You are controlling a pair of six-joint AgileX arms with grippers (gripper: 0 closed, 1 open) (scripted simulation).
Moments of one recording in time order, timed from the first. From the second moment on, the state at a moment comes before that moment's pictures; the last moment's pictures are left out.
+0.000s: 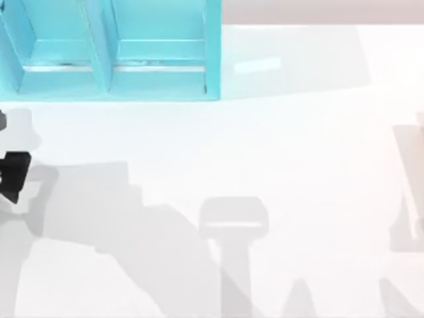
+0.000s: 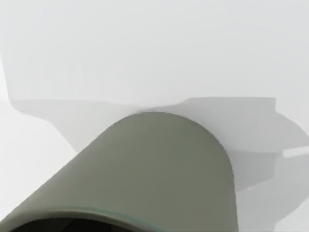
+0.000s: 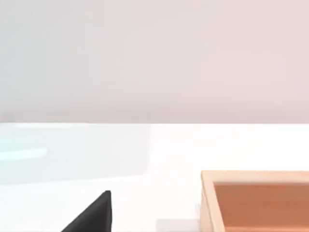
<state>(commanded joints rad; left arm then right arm) 0.16 1.90 1.20 -0.87 0.00 0.18 0.00 0.00 0.00 0.00 0.00 0.00</state>
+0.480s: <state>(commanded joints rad) 0.16 1.90 1.20 -0.87 0.00 0.18 0.00 0.00 0.00 0.00 0.00 0.00</state>
